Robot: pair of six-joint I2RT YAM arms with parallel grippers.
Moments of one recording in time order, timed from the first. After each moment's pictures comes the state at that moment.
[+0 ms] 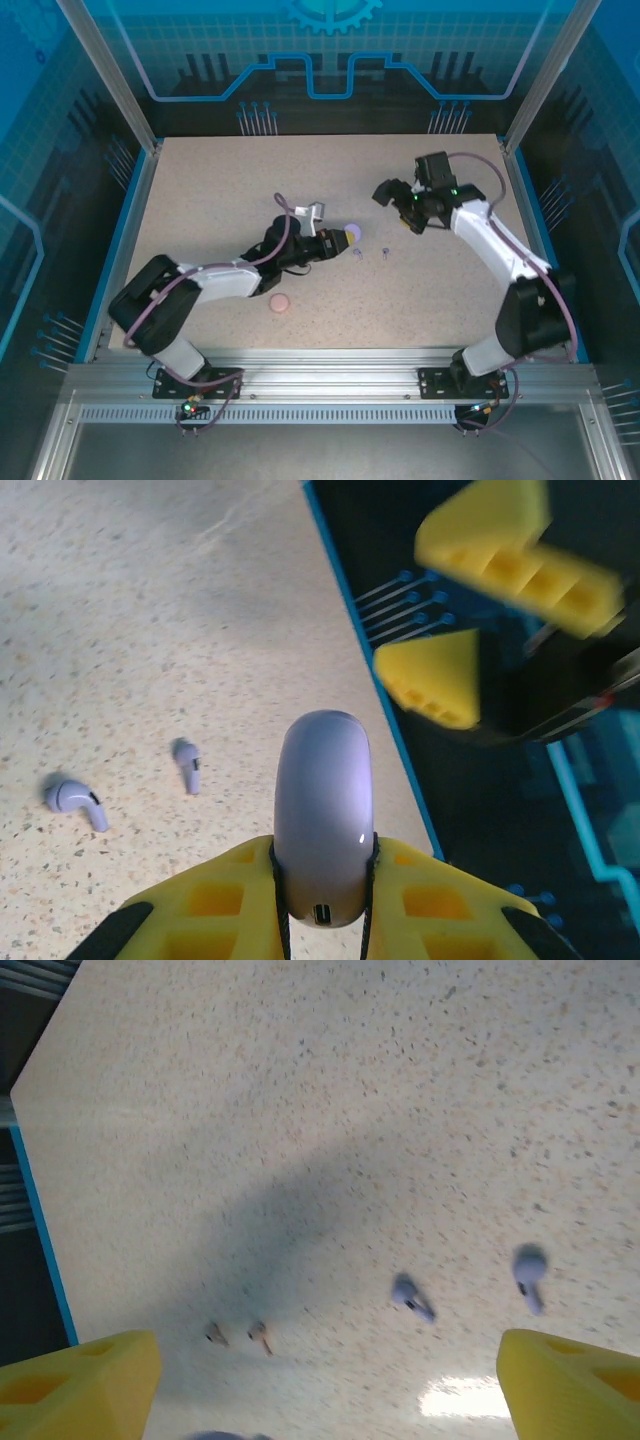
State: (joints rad) left arm -0.63 1.57 0.72 0.57 0.39 -0.92; right arm 0.26 1.45 1.16 -0.60 -0.27 0.81
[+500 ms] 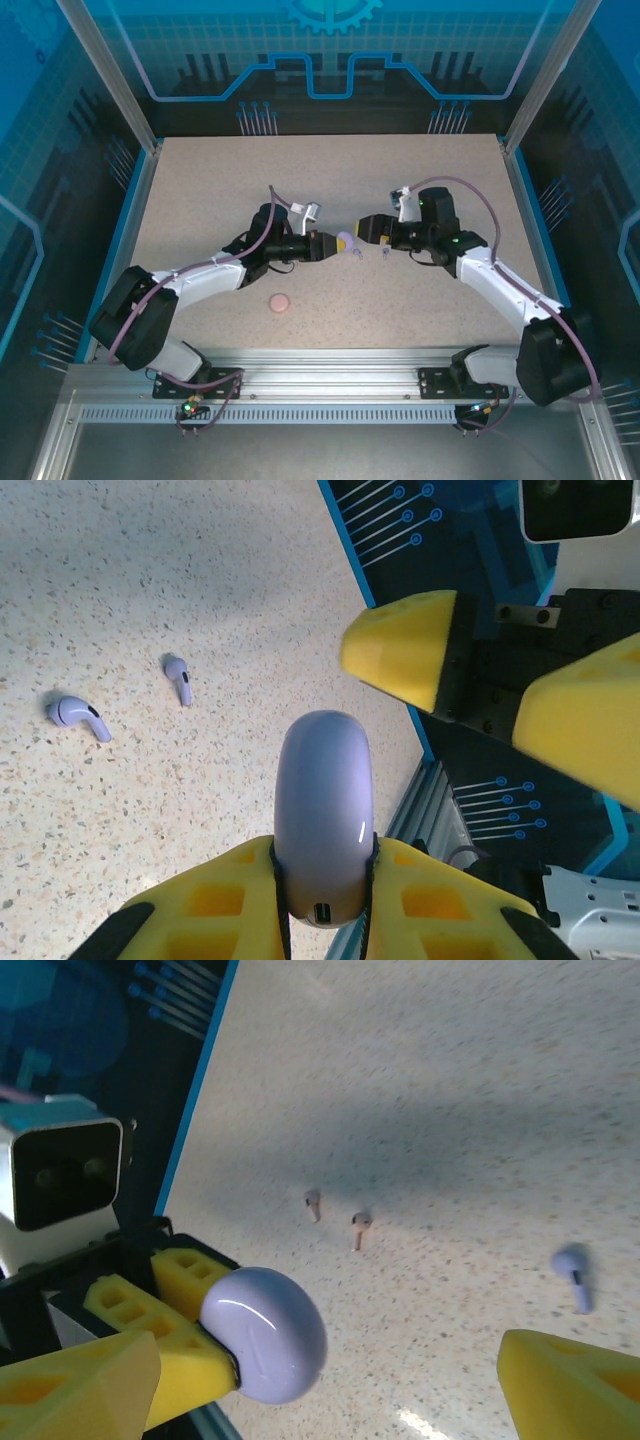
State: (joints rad) left arm -0.55 1.49 0.76 0.31 0.64 -0.79; right arm 0.34 1.29 0.83 -0.19 -0.61 0.56
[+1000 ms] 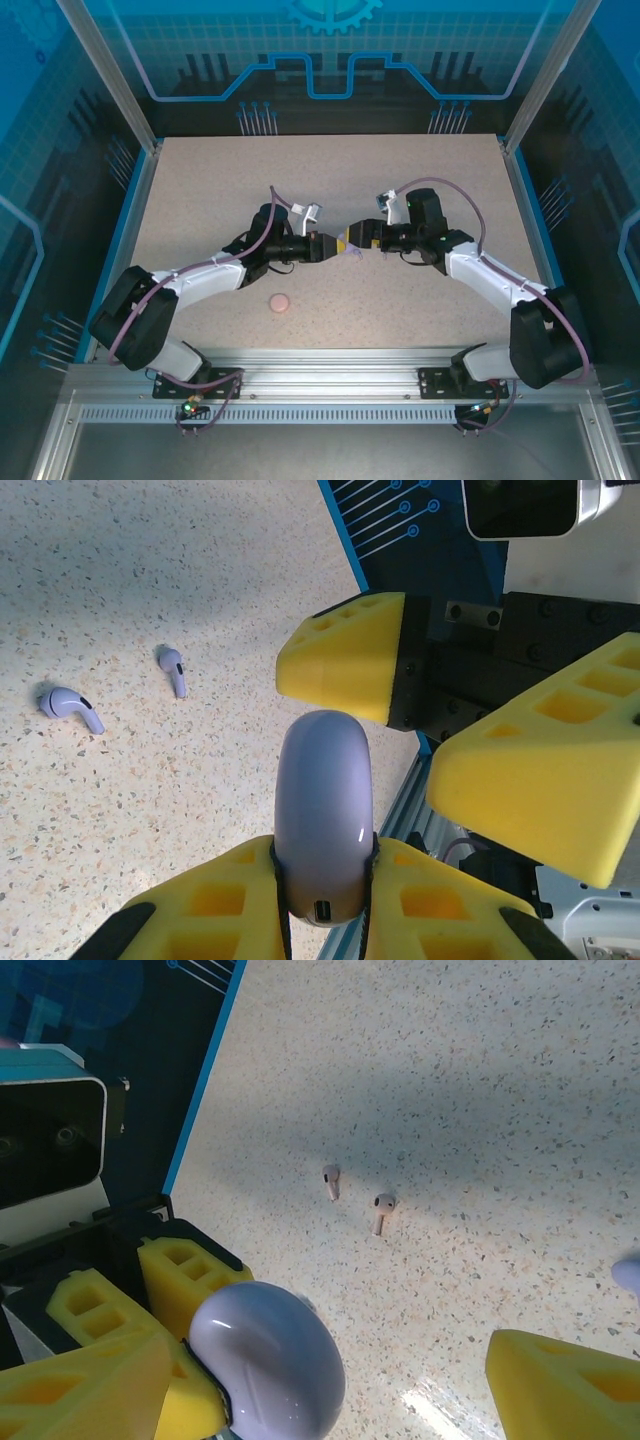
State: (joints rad) left arm -0.55 1.49 0.76 0.30 0.65 -0.79; right arm 0.37 1.36 0.83 -0.12 -0.66 0.54
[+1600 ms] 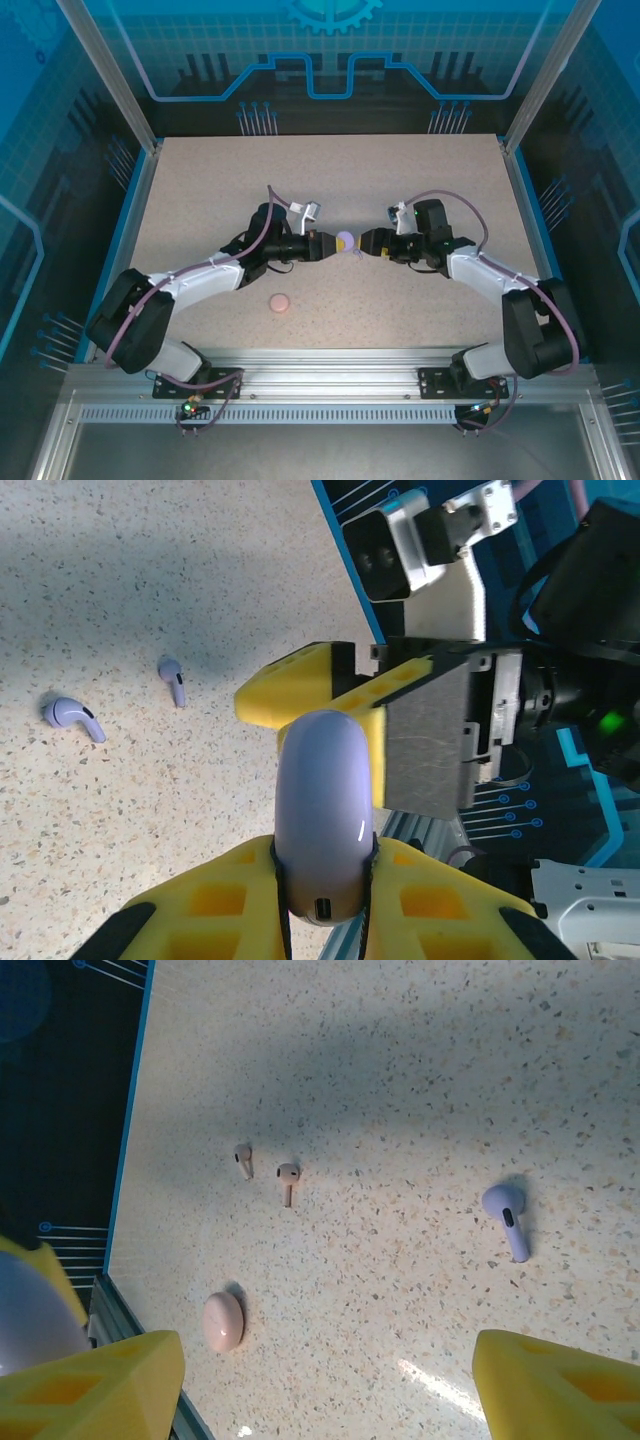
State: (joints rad) left arm -0.55 1.47 0.76 0.29 0.64 -0.79; right arm 0.29 1.41 0.73 -0.11 -0.66 0.54
